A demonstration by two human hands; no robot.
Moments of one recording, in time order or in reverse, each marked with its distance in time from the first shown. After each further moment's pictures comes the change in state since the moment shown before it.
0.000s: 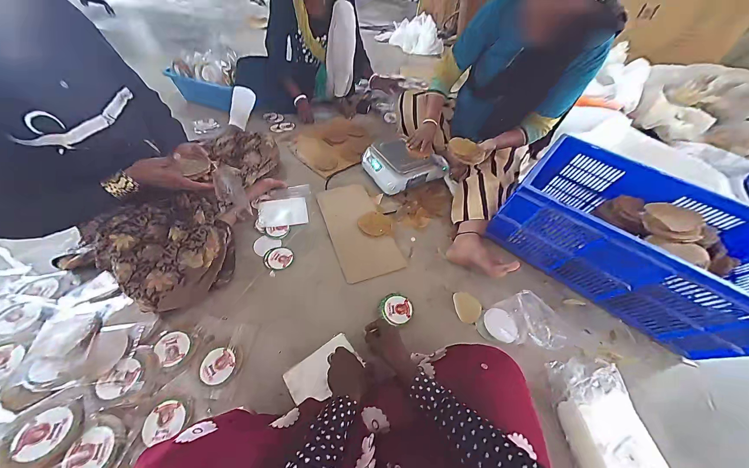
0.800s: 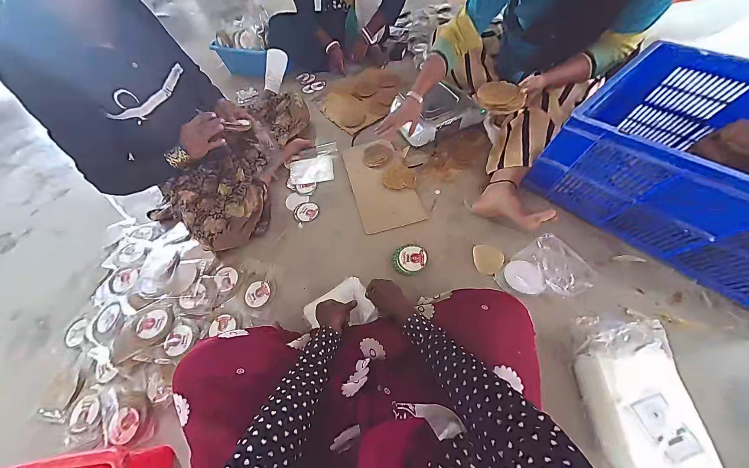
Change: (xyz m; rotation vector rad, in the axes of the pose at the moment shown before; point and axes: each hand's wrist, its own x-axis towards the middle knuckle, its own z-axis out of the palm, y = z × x) left_hand 0.024 -0.064 0.012 -0.551 0.156 -0.153; right_hand -0.062 -0.047 -0.016 -0.643 -0.351 -0.268
